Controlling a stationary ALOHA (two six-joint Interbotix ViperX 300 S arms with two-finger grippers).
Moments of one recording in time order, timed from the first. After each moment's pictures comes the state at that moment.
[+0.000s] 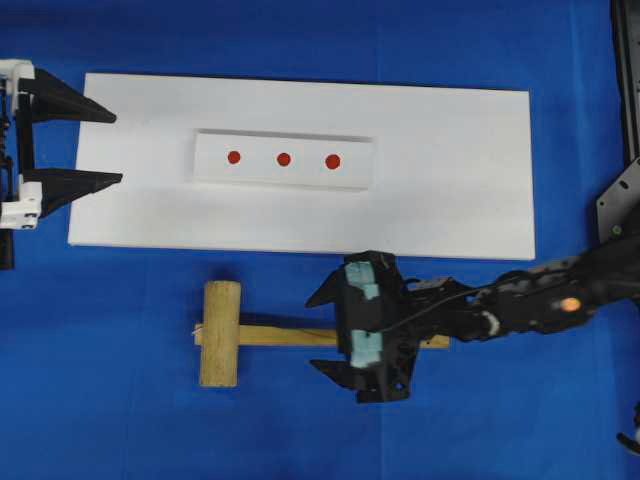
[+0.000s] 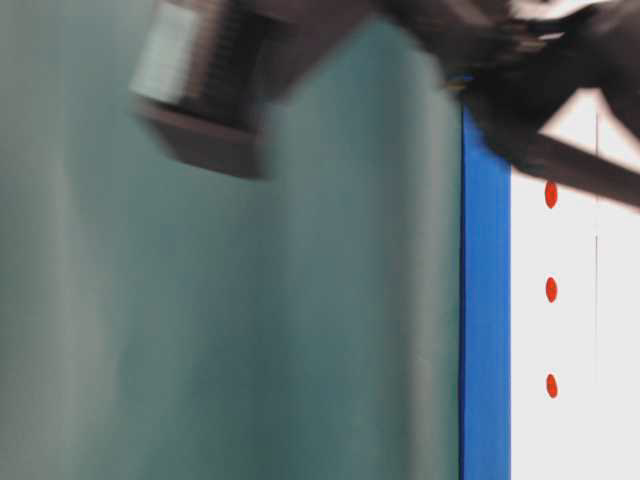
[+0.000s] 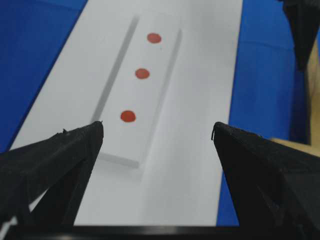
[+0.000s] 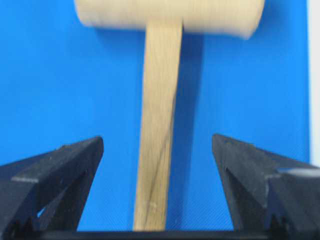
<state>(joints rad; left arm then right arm) 0.17 -0.89 1.19 0.00 0.09 -0.07 0.35 0.12 0.60 1.34 -0.21 -0.96</state>
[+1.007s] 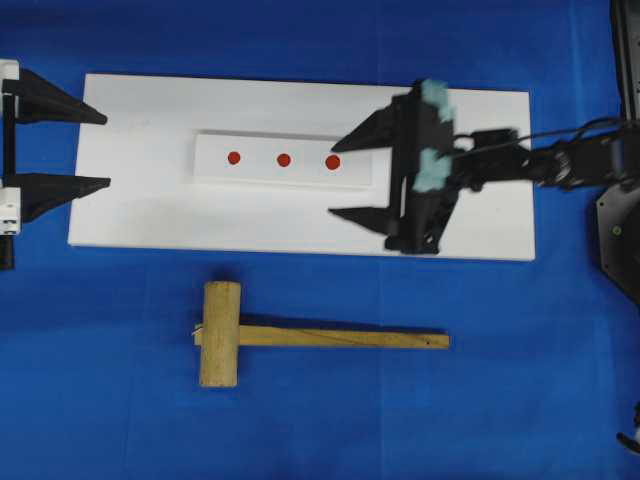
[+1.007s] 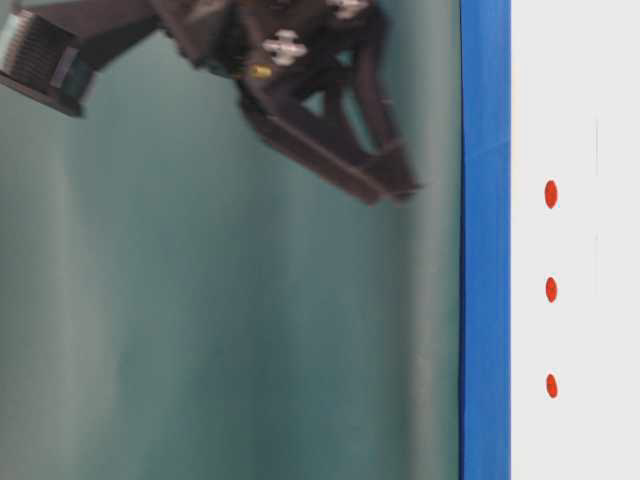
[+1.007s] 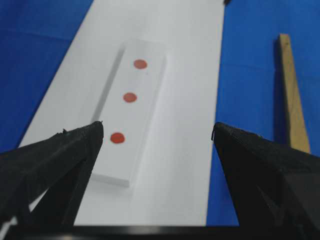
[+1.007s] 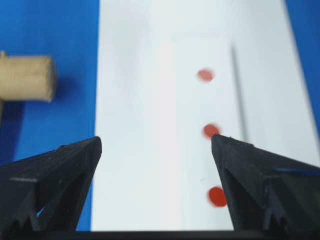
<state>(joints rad) 0.13 -0.96 1.19 0.00 0.09 -0.05 -0.04 -0.22 0.74 1.33 -0.08 -1.19</state>
